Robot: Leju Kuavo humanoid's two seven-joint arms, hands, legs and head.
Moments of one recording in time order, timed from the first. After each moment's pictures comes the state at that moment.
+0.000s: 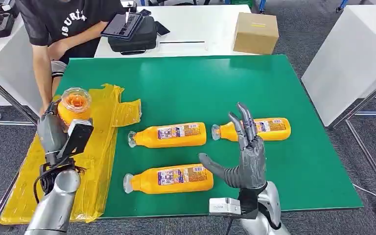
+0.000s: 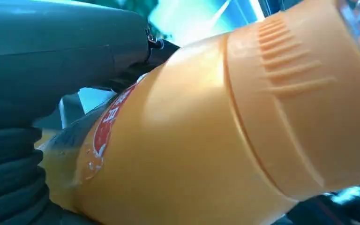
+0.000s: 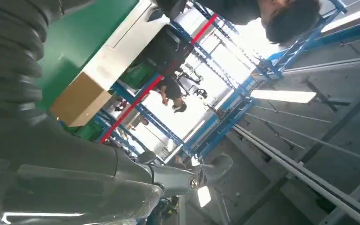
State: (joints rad) left arm -0.31 -0.03 0.00 -1.31 -0.84 0.54 -0.13; right arm -0.08 -0.05 0.49 -1.75 0.60 -0.61 -0.39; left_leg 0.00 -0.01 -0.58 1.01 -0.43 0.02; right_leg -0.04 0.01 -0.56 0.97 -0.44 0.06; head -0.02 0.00
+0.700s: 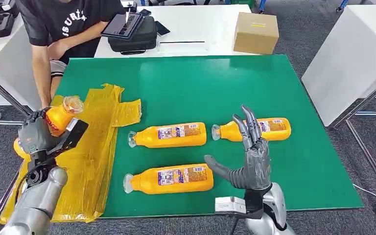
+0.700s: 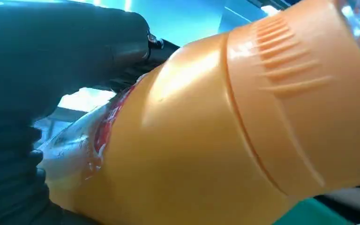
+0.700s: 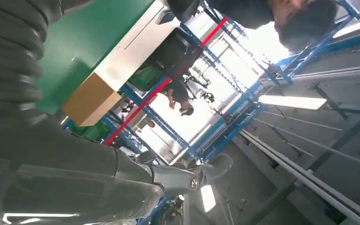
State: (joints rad) left arm -0.48 0.11 0.12 -0.83 -1.22 0.69 0.06; right arm -0.07 -0.10 0.50 -1.75 0.57 -0.60 -0.37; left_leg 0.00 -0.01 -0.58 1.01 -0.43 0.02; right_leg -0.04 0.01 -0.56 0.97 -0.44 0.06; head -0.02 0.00
